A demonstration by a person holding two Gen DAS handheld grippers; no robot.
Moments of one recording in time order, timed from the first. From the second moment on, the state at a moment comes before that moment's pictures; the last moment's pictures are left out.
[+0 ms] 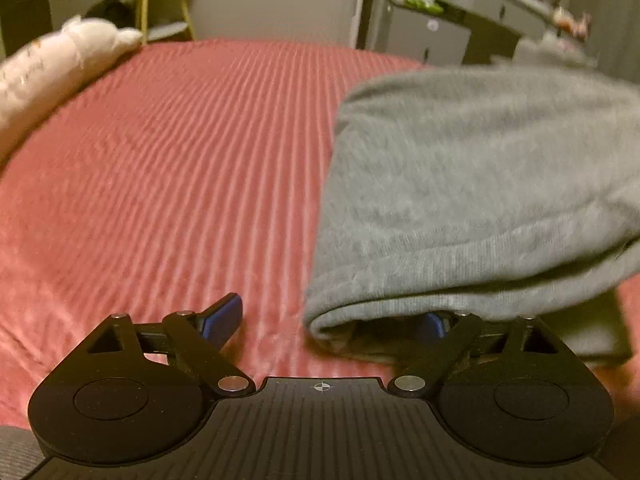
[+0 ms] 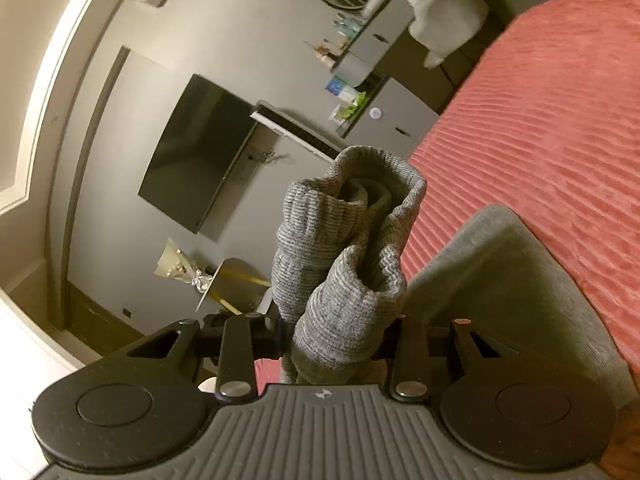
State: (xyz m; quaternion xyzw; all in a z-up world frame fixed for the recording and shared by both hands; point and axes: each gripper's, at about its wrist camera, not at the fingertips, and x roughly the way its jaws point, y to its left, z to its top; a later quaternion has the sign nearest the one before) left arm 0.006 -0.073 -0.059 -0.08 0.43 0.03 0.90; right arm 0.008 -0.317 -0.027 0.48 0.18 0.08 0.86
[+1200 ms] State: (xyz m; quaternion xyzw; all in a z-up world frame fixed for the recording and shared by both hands) left arm 0.005 -0.067 -0.062 -0.07 0.42 0.05 0.90; right arm 0.012 -0.321 -0.072 0.36 0.31 -0.04 0.88
